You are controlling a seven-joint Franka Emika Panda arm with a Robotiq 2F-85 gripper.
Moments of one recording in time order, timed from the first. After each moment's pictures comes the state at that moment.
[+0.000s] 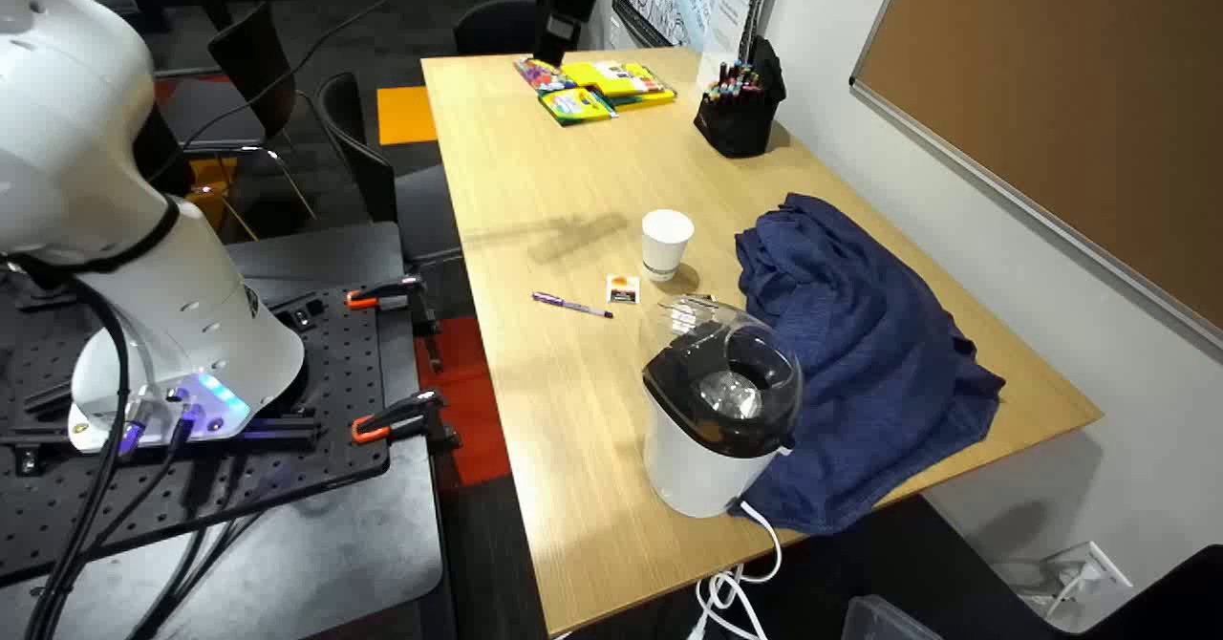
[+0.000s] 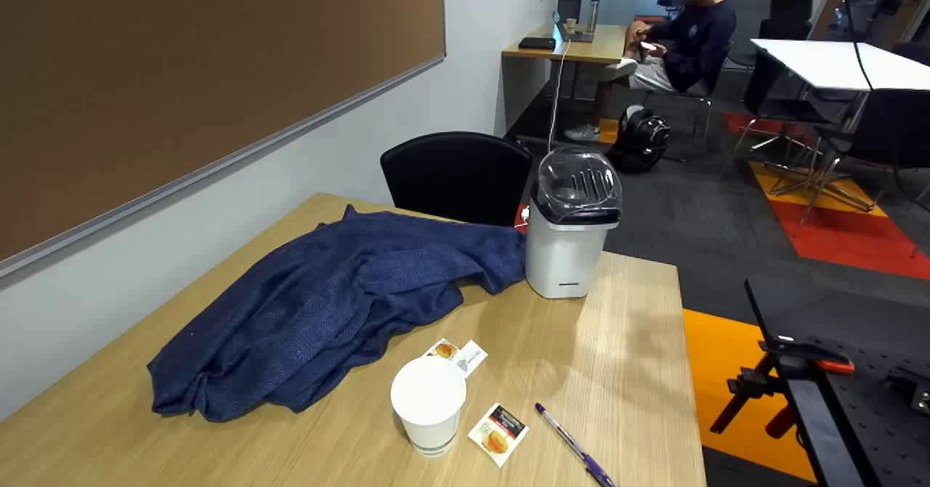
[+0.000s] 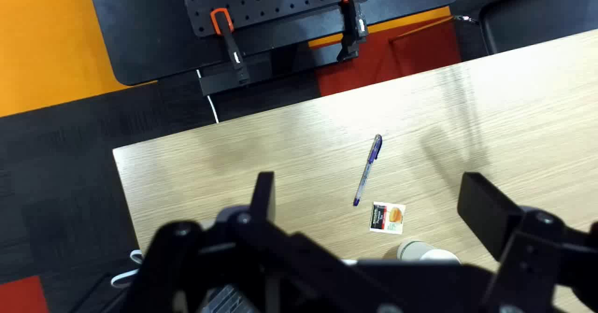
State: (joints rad) arm -0.05 -0.32 -0.15 -2.08 0.06 1.47 0.08
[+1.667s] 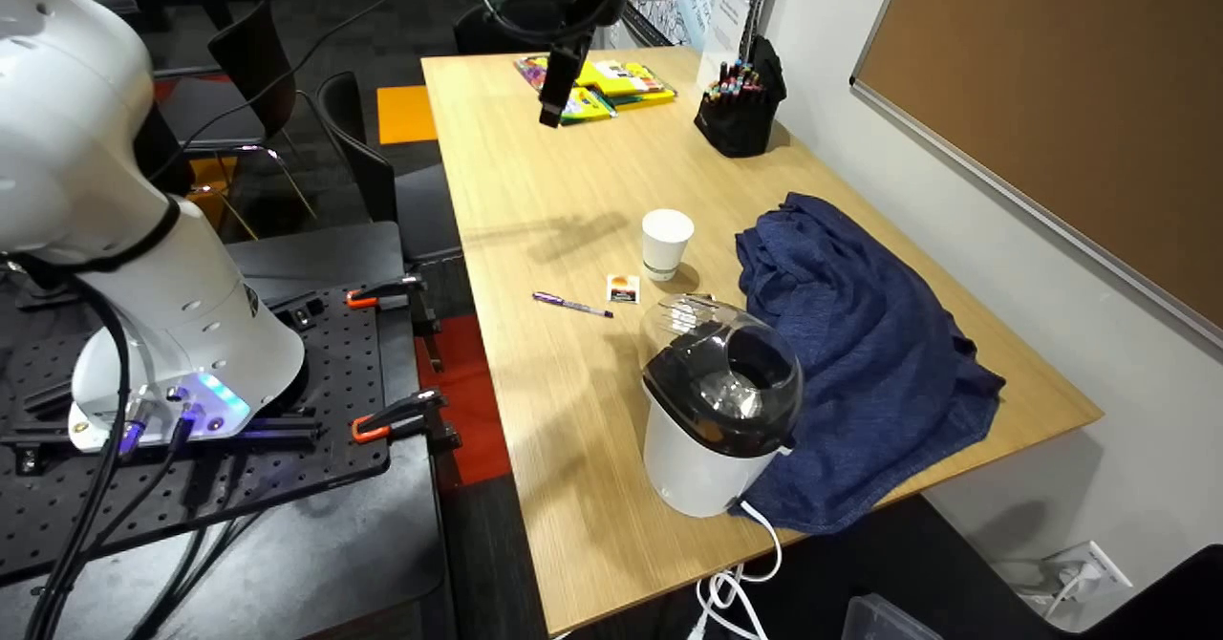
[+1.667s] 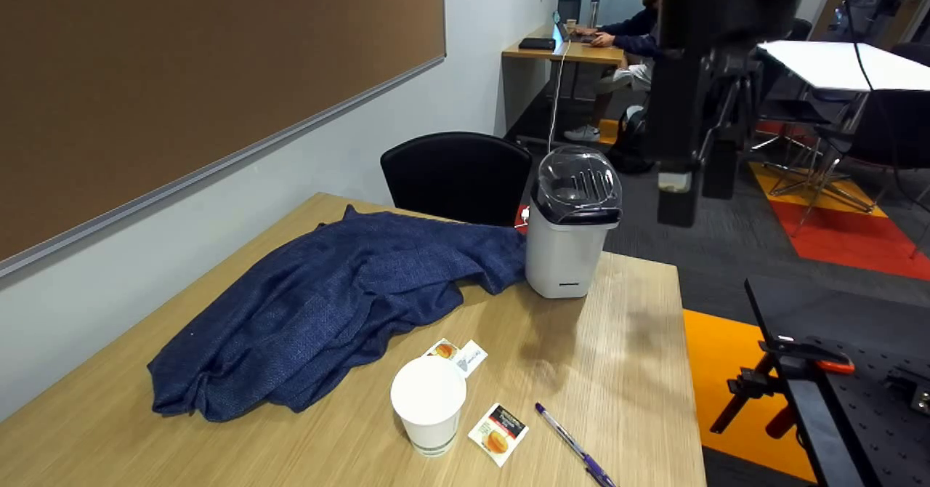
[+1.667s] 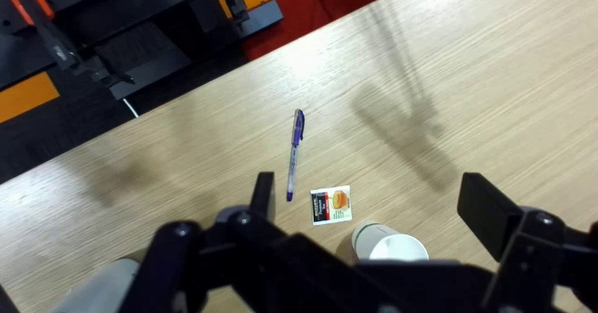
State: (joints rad) arm -0.03 -0.27 0.02 -2.36 0.29 1.94 0.35
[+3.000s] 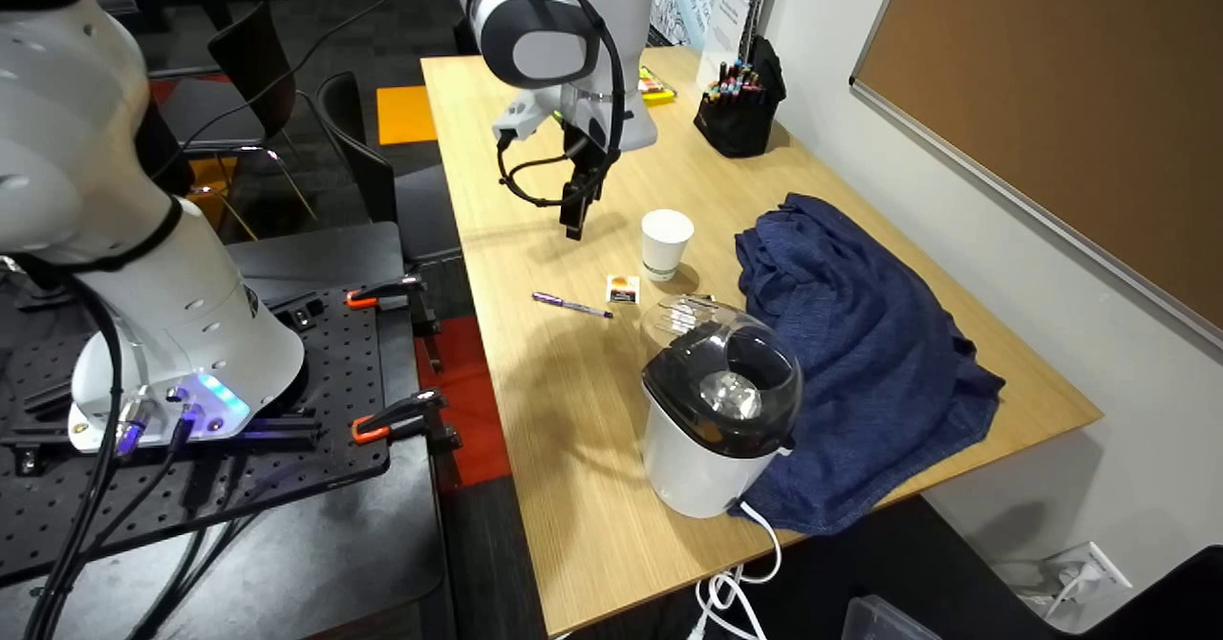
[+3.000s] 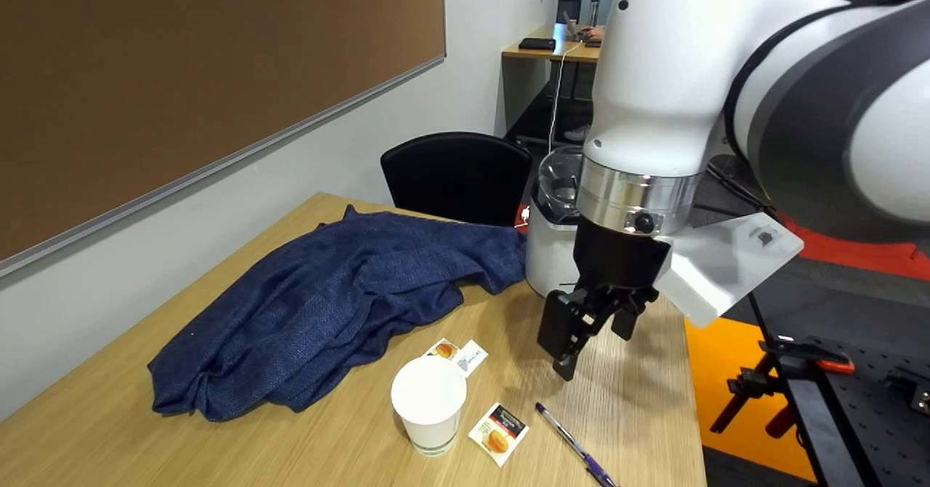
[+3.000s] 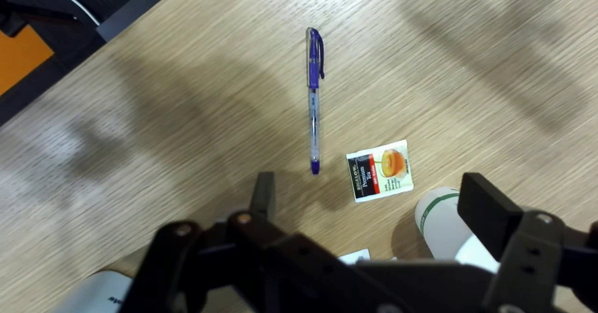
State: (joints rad) arm 0.02 0.08 0.09 -2.51 0.14 2.60 0.62
